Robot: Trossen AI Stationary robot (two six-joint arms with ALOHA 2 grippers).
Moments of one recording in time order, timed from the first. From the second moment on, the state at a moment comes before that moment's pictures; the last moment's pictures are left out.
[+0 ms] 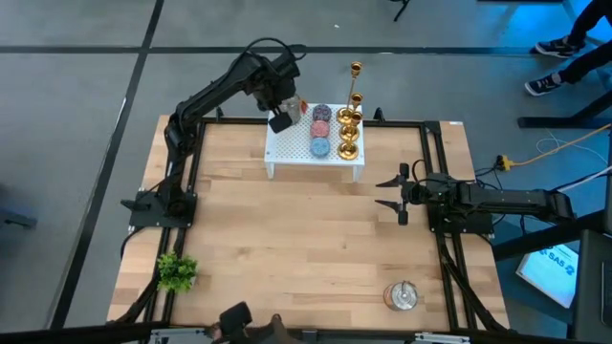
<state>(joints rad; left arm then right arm) 0.64 2.03 2.28 -1.58 -0.09 0.11 -0.12 0.32 0.01 0.01 0.00 -0.17</state>
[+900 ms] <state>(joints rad) 0.07 1.64 1.79 -1.08 -0.24 0.08 -0.12 0.32 0.01 0.01 0.00 -0.17</state>
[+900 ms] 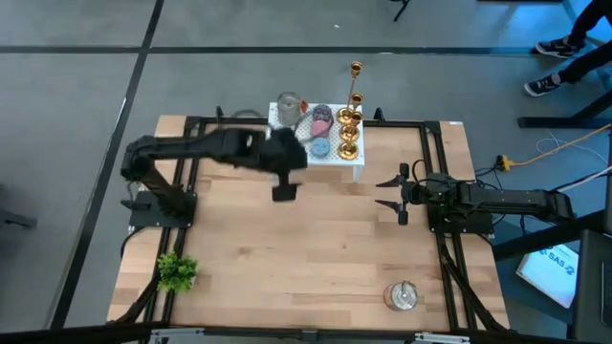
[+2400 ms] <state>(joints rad) 0.05 1.49 0.89 0.28 -0.20 0.04 -0.05 0.66 0.61 -0.64 -0.31 0.12</state>
